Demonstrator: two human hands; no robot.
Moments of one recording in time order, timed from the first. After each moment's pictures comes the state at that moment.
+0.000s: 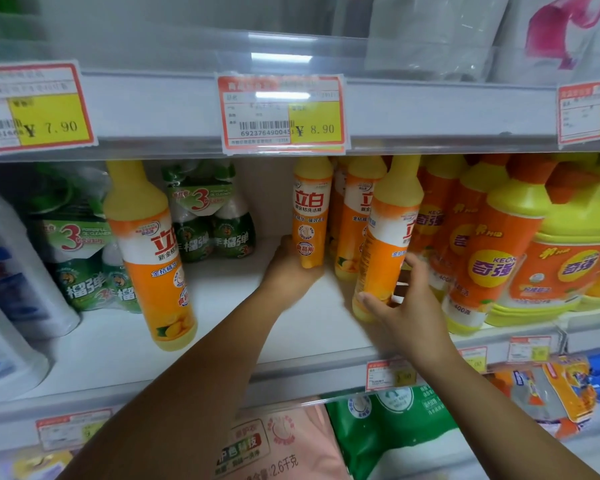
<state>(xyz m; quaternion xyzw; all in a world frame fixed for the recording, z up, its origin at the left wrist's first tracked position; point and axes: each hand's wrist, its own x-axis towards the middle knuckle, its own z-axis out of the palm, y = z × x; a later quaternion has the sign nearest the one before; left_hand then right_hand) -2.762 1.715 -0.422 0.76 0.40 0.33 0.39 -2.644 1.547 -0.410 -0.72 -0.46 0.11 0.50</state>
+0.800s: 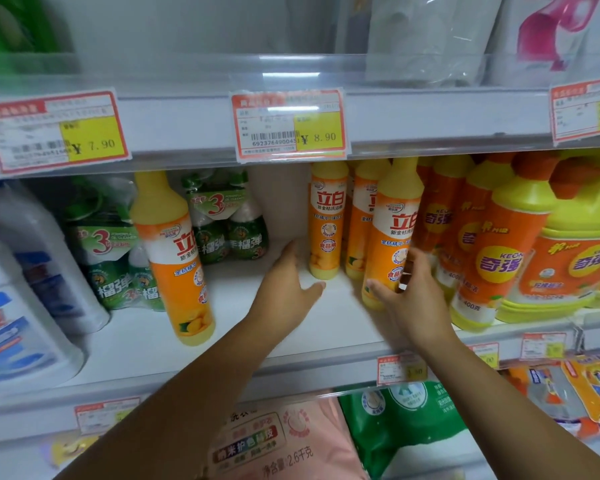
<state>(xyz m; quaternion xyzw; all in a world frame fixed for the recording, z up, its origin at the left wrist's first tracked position) -2.812 1.657 -0.403 0.79 0.42 0.33 0.29 -2.647 1.560 -0.404 -0.73 -0.44 0.11 0.51</state>
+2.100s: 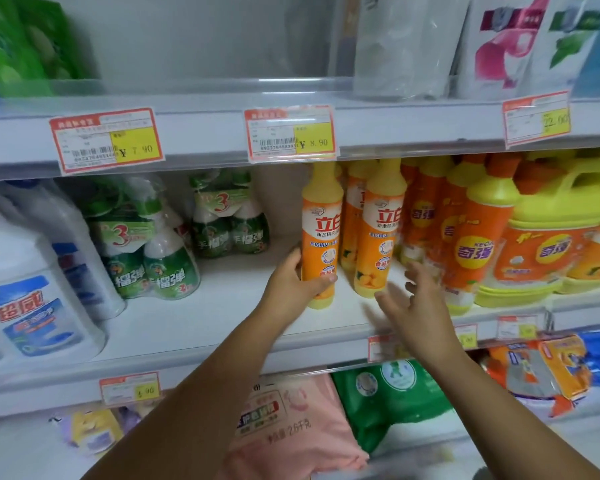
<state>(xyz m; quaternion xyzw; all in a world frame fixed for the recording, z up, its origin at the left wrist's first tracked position) -2.812 1.638 -0.407 0.67 0.34 0.37 0.55 -2.654 1.514 -0.414 -0.75 -0.44 0.10 0.48</state>
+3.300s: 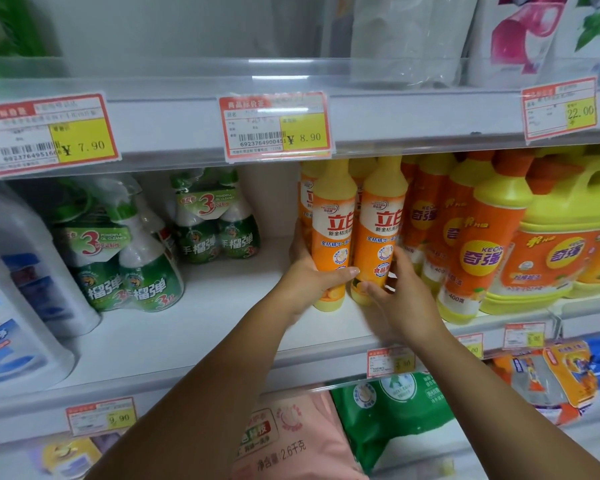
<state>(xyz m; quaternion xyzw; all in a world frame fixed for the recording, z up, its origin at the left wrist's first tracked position) -2.765 1.669 -0.409 0.67 0.29 0.36 0.58 -2.640 1.555 -0.409 -0.71 -0.48 0.14 0.50</state>
